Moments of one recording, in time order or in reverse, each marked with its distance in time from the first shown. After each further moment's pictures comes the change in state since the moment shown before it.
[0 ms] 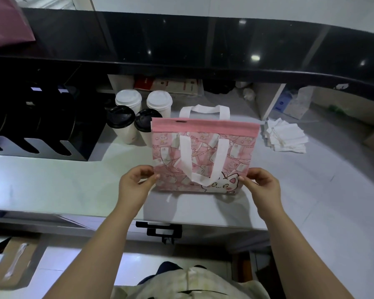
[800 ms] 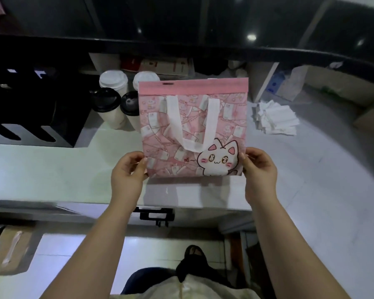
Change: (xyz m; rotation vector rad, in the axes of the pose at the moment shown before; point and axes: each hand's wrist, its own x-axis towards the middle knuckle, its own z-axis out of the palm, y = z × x) left_hand -0.029 0.008 0.021 -0.175 0.075 -0.053; right_hand -0.018 -0.021 0.009 0.236 0.198 -0.002
